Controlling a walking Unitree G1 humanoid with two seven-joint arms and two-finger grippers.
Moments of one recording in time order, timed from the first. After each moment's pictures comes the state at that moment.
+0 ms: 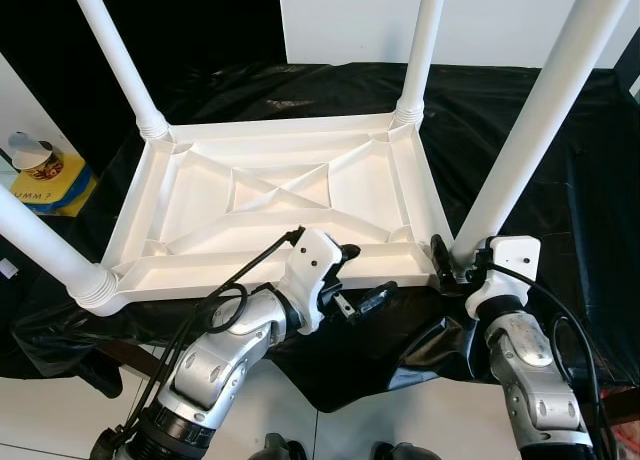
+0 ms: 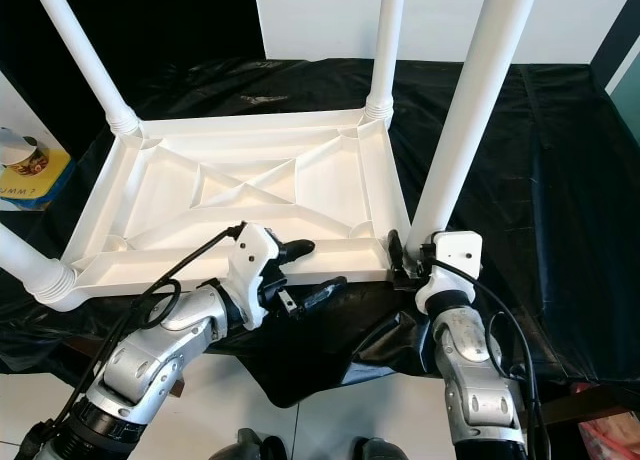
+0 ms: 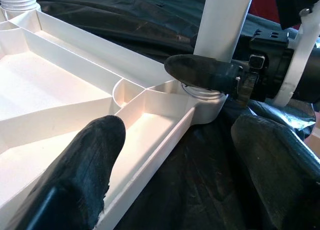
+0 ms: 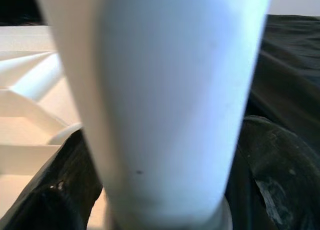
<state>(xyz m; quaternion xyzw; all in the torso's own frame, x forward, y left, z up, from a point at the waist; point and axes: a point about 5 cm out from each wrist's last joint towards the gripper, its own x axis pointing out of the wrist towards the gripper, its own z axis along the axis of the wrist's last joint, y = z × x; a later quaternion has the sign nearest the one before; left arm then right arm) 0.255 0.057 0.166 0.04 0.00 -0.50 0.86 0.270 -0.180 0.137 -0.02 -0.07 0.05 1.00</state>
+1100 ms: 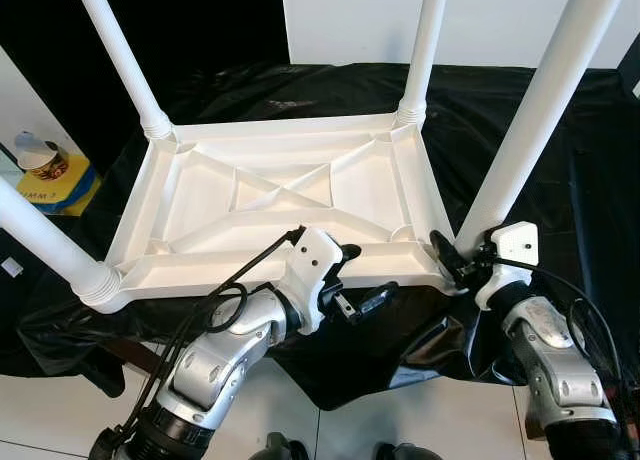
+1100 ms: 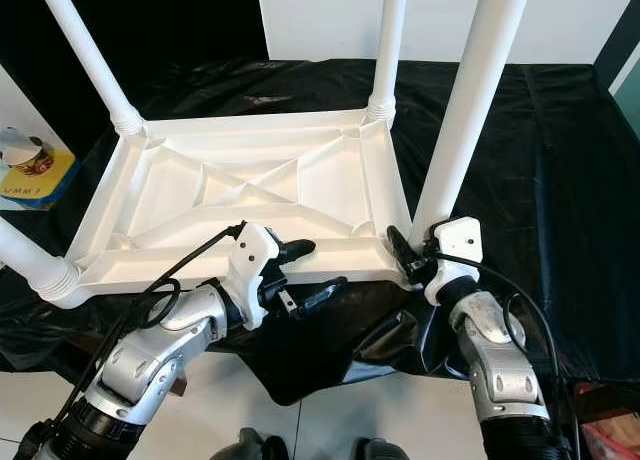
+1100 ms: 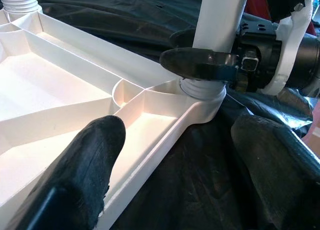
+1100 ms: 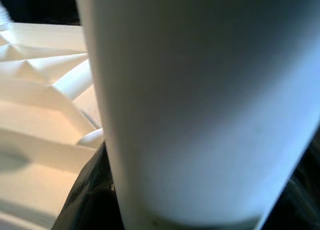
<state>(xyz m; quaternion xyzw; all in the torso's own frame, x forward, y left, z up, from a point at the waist) 0.254 0.057 0.169 0.04 0.00 -0.50 0.86 0.282 -0.190 0.142 -0.05 -0.08 0.12 0.99</state>
